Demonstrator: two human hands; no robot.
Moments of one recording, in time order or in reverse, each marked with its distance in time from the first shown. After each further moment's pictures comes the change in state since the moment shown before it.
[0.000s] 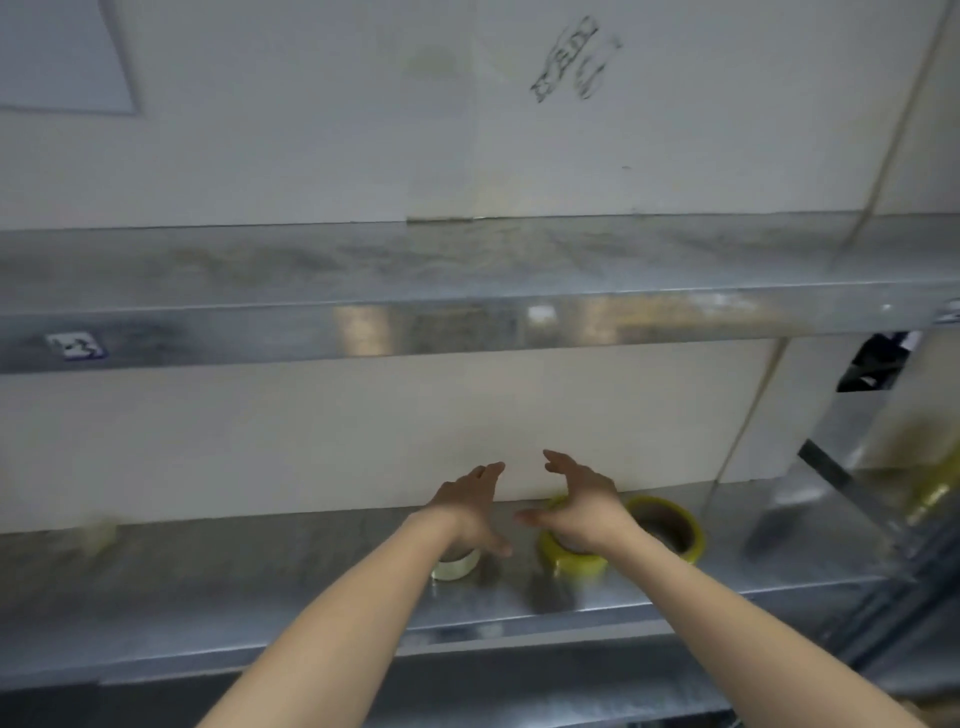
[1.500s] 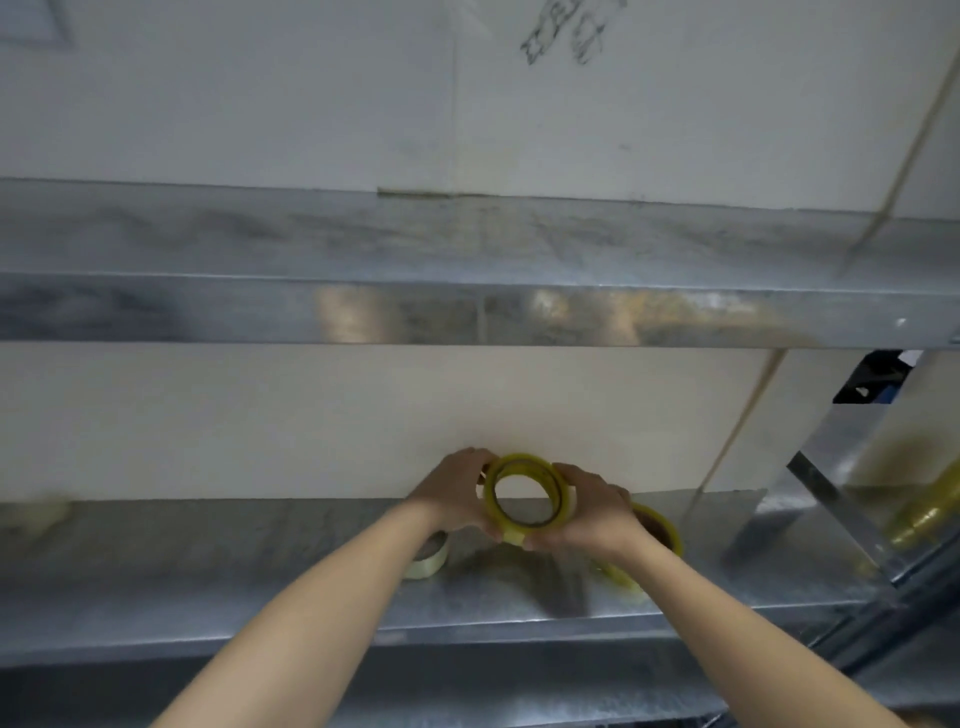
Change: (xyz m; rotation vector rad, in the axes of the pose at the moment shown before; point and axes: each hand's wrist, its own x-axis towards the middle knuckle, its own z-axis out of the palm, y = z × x) left_hand 0.025 0.013 0.001 -0.230 0.180 0.127; right_hand 0.009 0.031 -0.026 -0.138 -0.068 -0.057
